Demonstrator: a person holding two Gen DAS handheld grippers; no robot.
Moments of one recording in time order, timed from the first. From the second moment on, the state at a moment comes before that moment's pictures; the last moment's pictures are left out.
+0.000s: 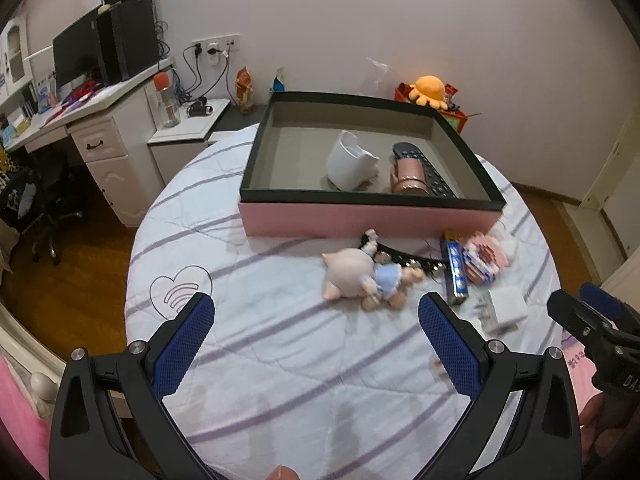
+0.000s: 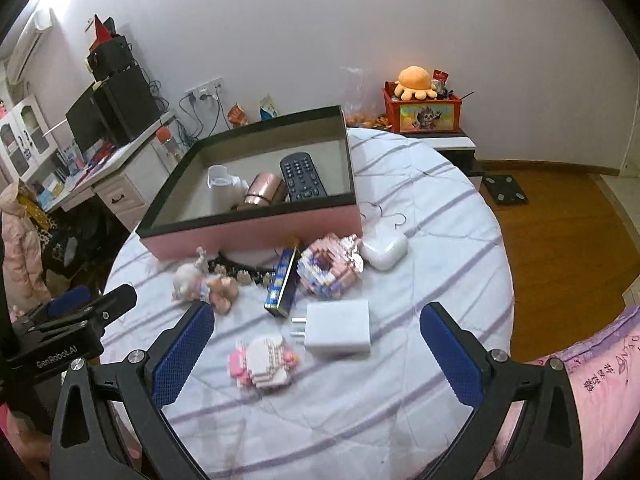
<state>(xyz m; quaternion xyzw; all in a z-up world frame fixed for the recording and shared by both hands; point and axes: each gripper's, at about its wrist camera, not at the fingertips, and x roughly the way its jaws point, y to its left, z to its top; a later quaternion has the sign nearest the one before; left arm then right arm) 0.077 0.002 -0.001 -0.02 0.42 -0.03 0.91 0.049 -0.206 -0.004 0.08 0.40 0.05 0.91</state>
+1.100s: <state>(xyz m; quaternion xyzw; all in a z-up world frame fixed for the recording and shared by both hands) 0.163 -0.043 -0.084 0.00 0.51 -0.05 0.86 0.083 -0.215 -0.031 0.08 0.44 0.04 0.89</state>
